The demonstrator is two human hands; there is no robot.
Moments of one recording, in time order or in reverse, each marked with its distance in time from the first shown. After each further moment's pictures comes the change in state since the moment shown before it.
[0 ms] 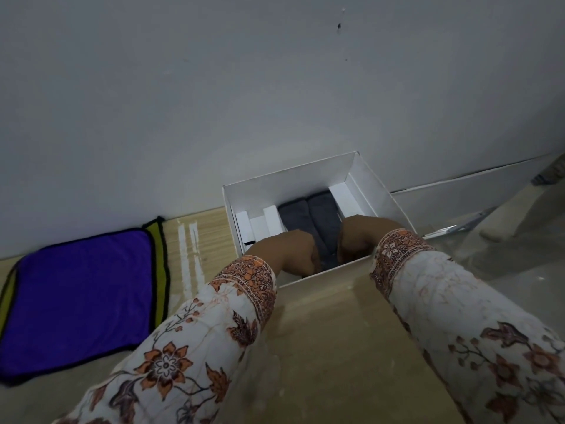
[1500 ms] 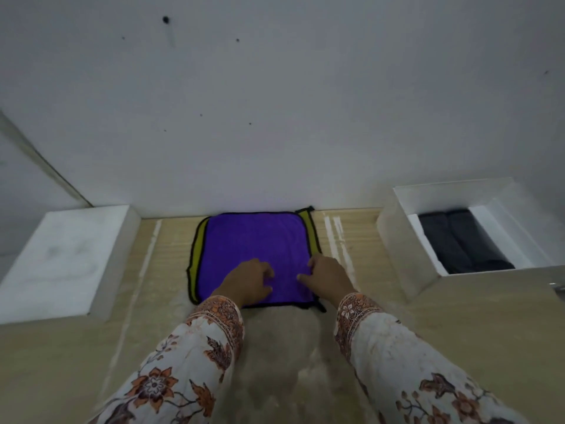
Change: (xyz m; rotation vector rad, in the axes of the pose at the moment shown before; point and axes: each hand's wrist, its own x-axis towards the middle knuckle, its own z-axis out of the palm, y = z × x) left_hand -0.294 -0.270 0.111 -0.198 0.385 -0.469; right_hand -0.052 -0.366 0.135 0.432 0.366 -0.260
